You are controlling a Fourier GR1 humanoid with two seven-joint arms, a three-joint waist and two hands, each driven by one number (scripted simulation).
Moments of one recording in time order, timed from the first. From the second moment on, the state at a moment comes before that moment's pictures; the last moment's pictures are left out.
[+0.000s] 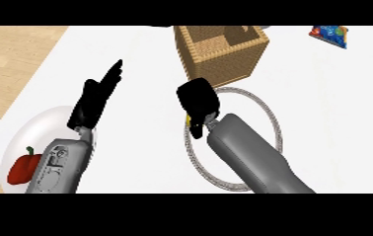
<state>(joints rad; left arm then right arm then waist) -0.32 0.14 -0.01 -1.37 -0.15 -0.07 0.24 -0.75 0.00 0.59 -0.98 1.04 0.15 0.34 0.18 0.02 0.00</state>
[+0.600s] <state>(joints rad) -0.36 0.12 -0.03 -1.32 -0.17 -0.06 0.24 -0.95 0.00 0.63 -1.19 0.60 -0.15 0.67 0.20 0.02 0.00</state>
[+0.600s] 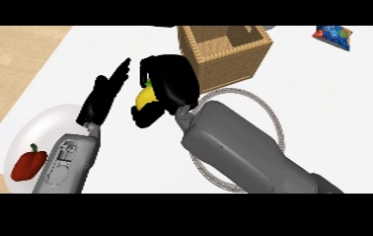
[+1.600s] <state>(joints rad) -0.33 0.16 0.04 -1.29 -0.16 -0.04 0.21 -1.74 0.00 0.62 -0.88 0.28 -0.38 1.01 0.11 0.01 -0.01</state>
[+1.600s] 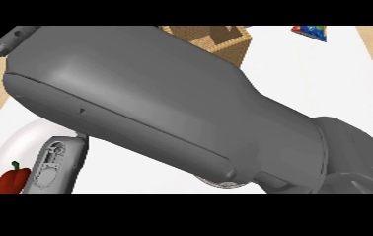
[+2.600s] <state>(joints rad) -0.28 0.18 0.07 -1.35 -0.15 -0.03 0.23 -1.78 -0.03 0.63 -0.34 0.34 -0.17 0.77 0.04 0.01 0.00</state>
